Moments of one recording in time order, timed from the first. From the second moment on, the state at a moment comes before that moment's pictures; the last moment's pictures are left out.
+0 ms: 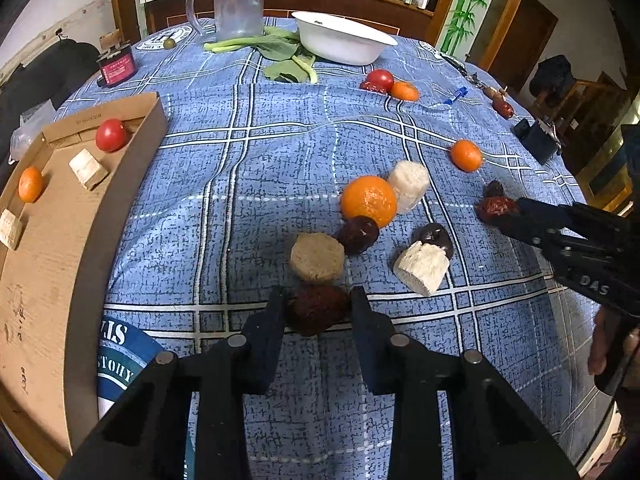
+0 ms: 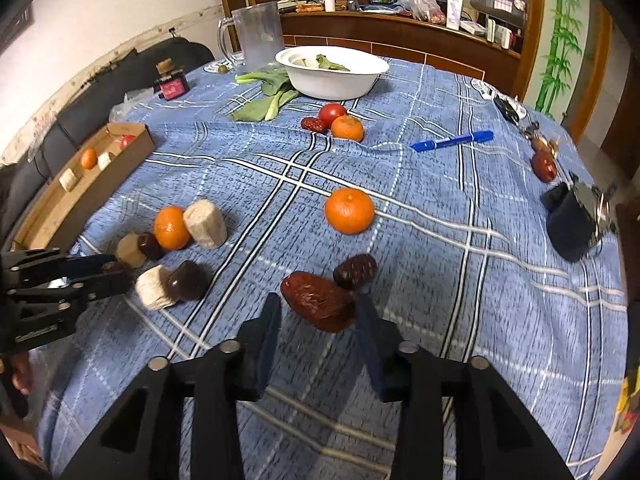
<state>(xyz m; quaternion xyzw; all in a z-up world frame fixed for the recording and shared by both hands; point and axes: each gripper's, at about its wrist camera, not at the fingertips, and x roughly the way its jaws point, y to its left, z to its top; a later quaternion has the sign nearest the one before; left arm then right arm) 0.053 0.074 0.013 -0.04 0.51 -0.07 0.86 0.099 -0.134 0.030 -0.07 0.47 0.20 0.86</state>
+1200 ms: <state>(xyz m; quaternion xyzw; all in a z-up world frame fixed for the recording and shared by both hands) 0.015 0.083 0.033 -0.05 0.49 -0.11 0.86 0.048 -0.144 0.047 -0.03 0.46 0.19 0.87</state>
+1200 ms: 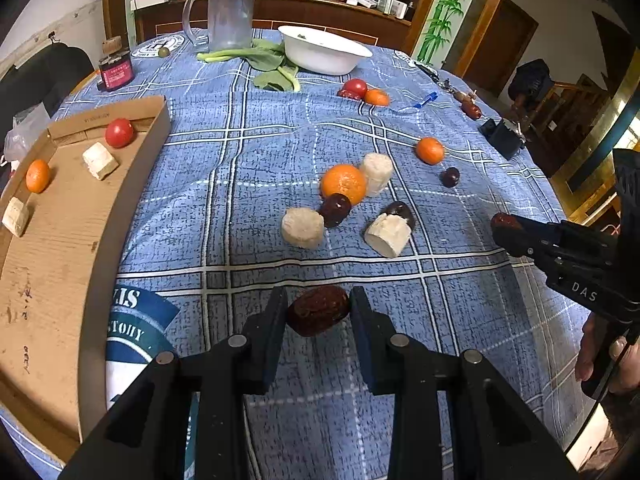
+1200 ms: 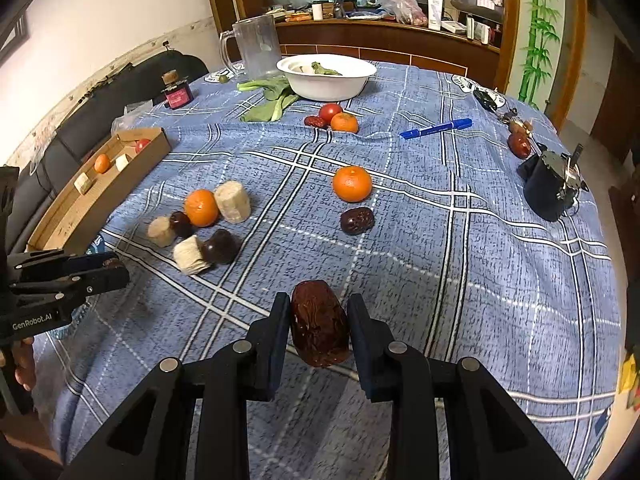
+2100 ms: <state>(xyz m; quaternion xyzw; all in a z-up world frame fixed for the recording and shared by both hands) -0.006 0.209 0.088 -0.08 0.44 -0.04 0.90 0.051 0.004 0.084 -0.09 0.43 0.26 0.86</state>
